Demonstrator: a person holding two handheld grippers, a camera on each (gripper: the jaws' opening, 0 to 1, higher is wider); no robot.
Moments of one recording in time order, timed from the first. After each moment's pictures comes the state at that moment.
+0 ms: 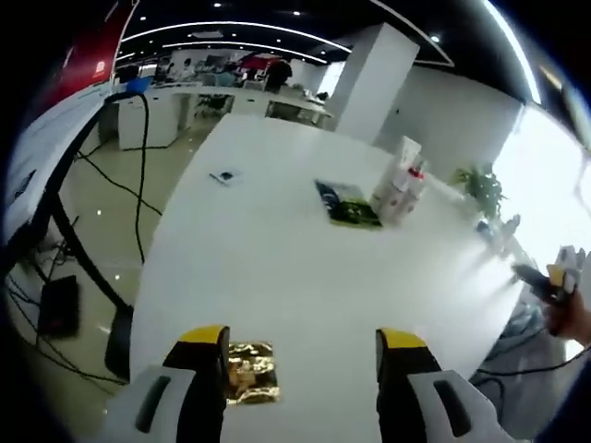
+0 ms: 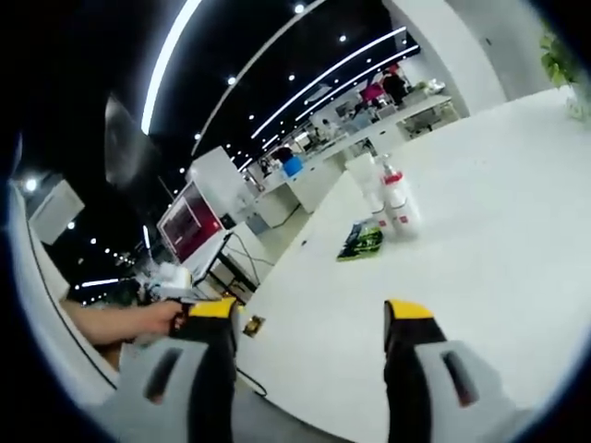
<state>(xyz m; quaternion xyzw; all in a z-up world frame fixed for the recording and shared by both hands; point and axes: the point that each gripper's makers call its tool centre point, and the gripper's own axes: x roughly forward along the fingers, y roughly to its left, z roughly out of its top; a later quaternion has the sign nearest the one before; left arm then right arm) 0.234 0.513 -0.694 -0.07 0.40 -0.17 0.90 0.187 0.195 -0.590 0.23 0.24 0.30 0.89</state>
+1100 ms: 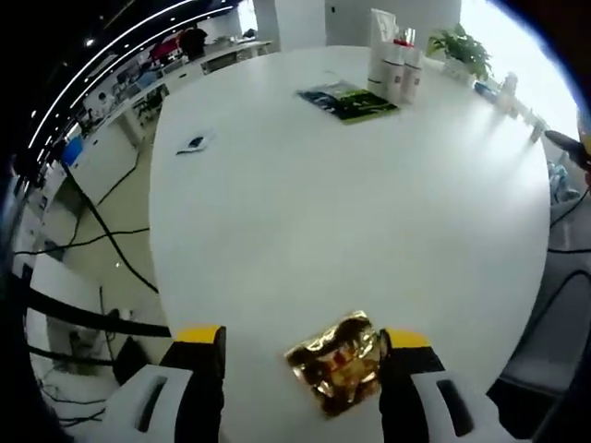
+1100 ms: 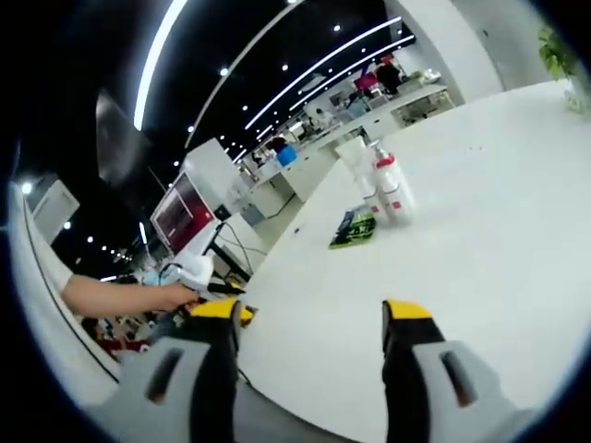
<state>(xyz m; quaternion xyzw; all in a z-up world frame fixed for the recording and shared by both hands) 0.250 0.551 -0.751 0.17 0.50 -0.22 0.82 0.191 0.196 -0.608 0.22 0.27 0.30 0.89</state>
